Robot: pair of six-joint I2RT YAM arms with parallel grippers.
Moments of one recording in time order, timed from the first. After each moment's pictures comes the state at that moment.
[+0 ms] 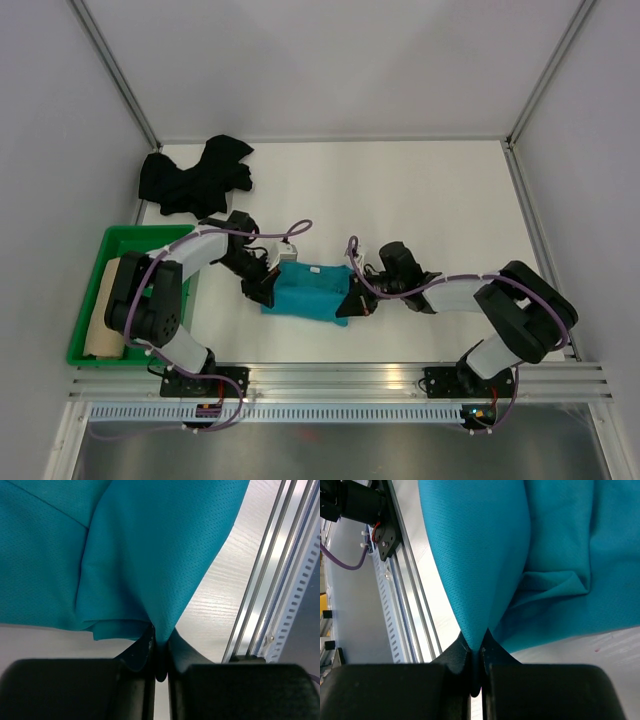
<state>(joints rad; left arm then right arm) -0.29 1.58 0.90 -0.93 0.70 0.90 0.68 1.52 0.49 0.38 -0.76 0.34</state>
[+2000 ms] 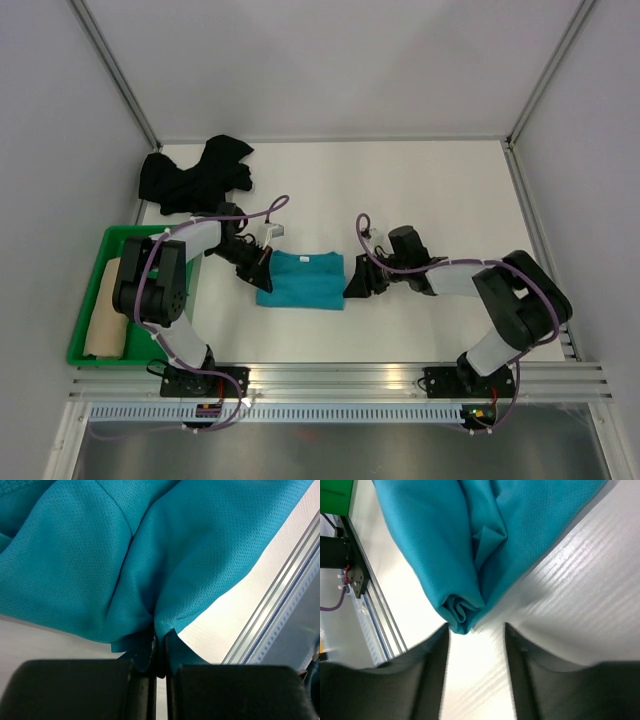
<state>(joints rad) -0.16 1.72 0.96 -0.79 0.72 0.54 0.51 1.64 0.60 0.26 -0.73 0.34</state>
